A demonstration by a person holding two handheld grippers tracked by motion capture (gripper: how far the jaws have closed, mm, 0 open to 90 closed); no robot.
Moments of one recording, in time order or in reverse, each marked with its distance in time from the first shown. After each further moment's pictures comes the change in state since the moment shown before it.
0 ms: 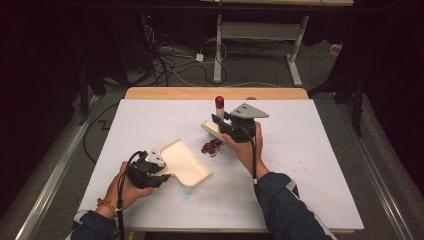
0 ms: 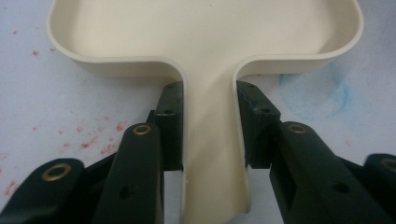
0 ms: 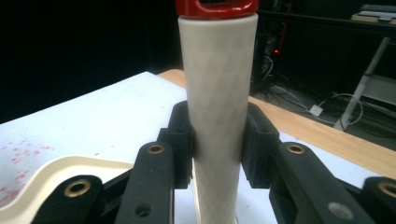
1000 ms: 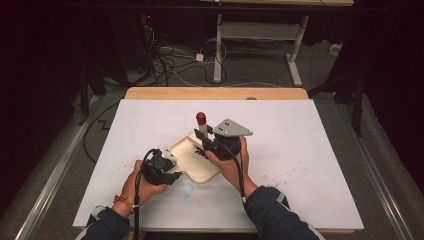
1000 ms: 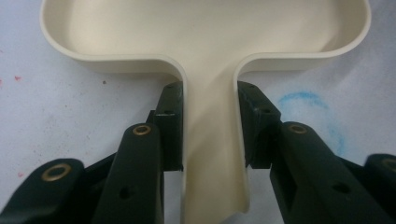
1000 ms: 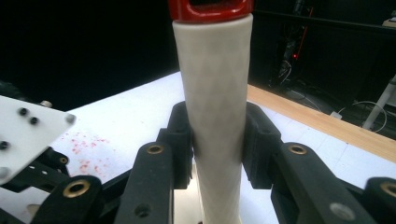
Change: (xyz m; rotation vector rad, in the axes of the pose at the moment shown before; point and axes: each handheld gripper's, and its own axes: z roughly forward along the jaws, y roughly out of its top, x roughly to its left) left arm -0.012 0.025 0.022 0.028 0.010 -0.033; right arm 0.065 -0.003 -0.009 -0.007 0.044 -0.031
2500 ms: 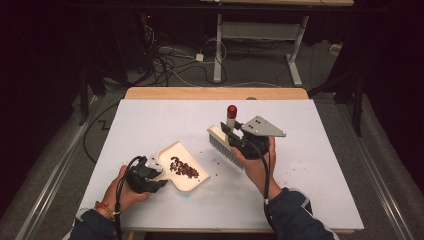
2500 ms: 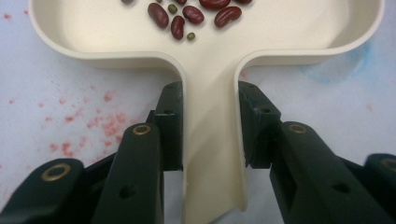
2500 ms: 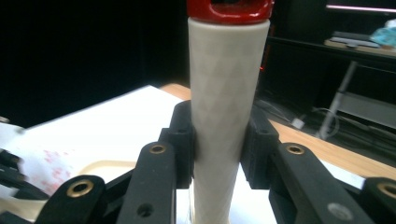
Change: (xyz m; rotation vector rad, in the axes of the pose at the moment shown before) left arm 0.014 -0.041 -0.012 0.028 -0.010 0.064; right arm -0.032 0.011 -0.060 -0.035 -0.131 0.003
